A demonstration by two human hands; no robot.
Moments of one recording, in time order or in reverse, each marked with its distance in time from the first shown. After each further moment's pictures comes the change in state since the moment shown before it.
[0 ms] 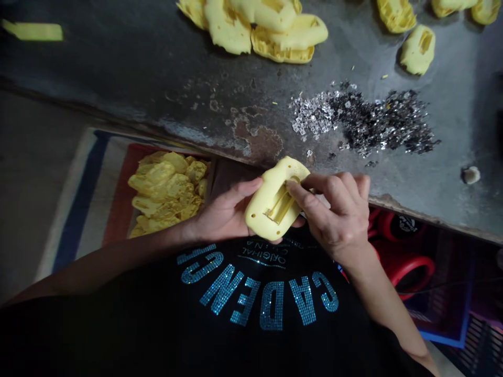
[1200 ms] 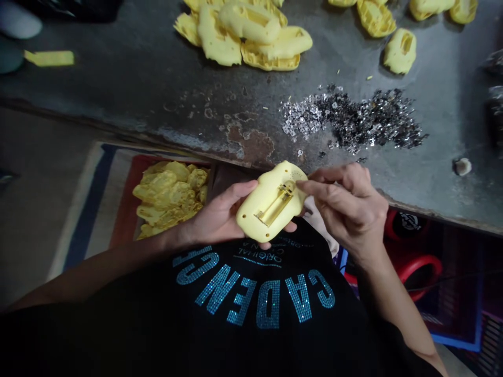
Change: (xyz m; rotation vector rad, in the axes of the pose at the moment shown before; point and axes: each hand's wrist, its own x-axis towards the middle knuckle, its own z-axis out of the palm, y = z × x) left_hand -0.002 0.001 0.004 0.031 0.023 -0.064; right_hand -0.006 0.015 -0.015 0.323 0.061 0.206
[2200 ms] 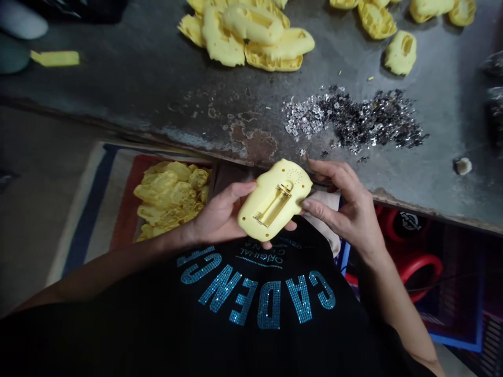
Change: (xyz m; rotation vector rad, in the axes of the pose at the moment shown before) left_hand -0.005 -0.003 -0.008 0.008 0.017 -0.001; right_hand -0.011 0.012 0.002 0.280 -0.151 0.283
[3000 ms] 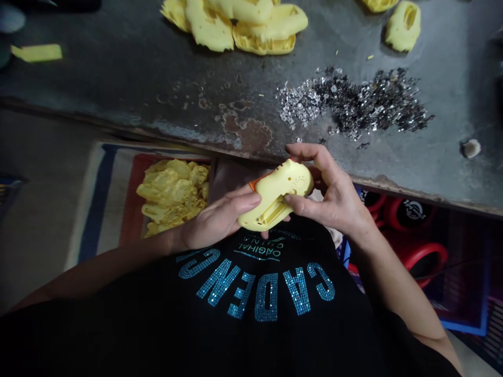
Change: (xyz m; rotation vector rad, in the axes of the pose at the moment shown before) left_hand -0.016 -0.007 0.031 0.515 0.260 0.106; right_hand 0.014 -0.001 0.018 0.266 -0.186 0.050
